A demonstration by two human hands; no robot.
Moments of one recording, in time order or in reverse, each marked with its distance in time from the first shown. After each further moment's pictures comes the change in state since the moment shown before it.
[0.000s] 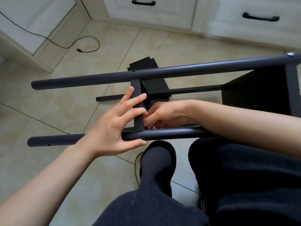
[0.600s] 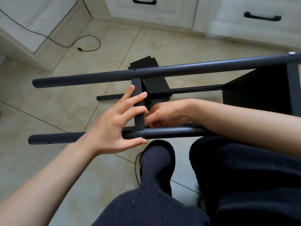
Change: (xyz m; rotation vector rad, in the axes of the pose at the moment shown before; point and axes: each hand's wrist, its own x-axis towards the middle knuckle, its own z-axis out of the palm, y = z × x) left_hand 0.001 0.000 -0.001 -0.010 0.012 0.009; right_hand 0.002 -0.002 0.002 -0.006 -0.017 0.011
